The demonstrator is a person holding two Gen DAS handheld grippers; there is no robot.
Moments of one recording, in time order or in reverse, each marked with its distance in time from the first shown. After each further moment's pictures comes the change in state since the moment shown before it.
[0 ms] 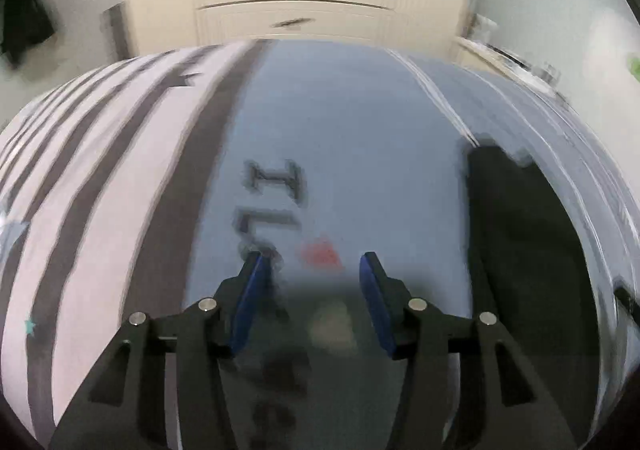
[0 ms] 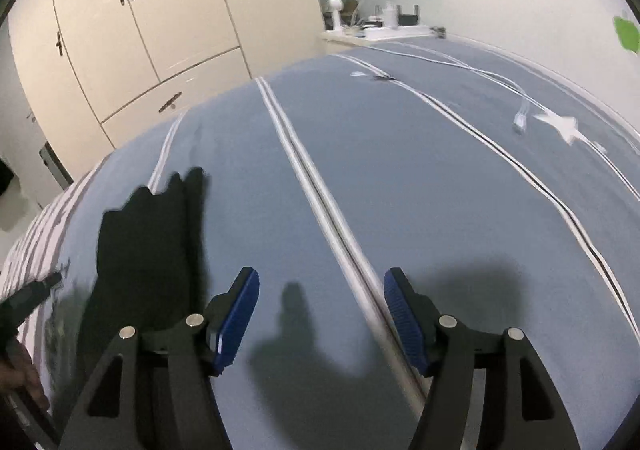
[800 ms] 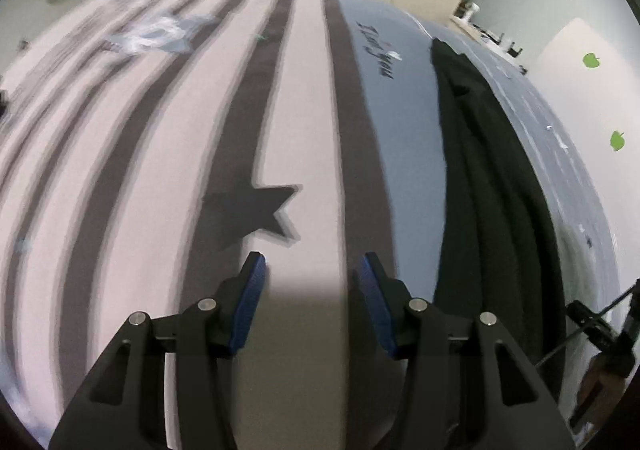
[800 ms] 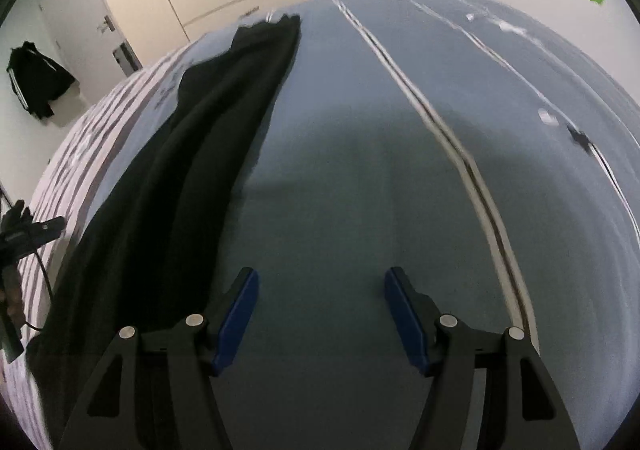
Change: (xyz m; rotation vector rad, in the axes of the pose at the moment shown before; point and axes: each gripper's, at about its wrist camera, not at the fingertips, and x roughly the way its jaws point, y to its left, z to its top) left arm -0.266 0.159 -0.213 -0.181 0.162 -0.034; right arm -0.252 -0.045 -0.243 -0.178 0.259 0.156
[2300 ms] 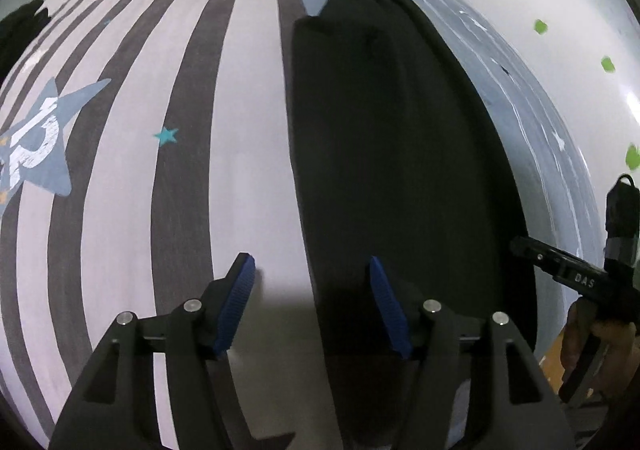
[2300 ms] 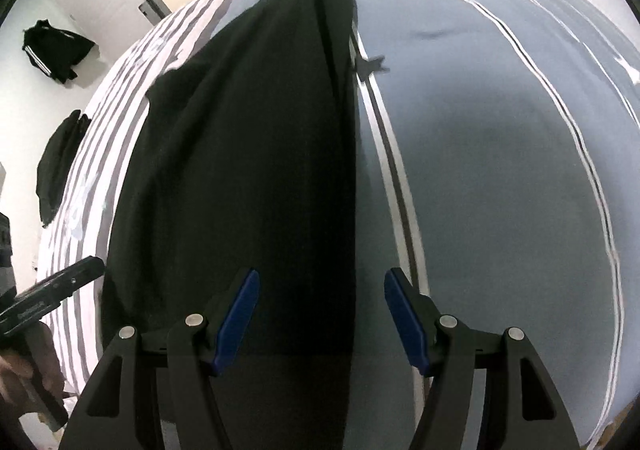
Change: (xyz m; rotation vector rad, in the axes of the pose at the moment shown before) left arm -0.190 -0.017 -0.312 0.148 0.183 -0.131; right arm -0.160 0.095 -0.275 0.052 0.177 0.076
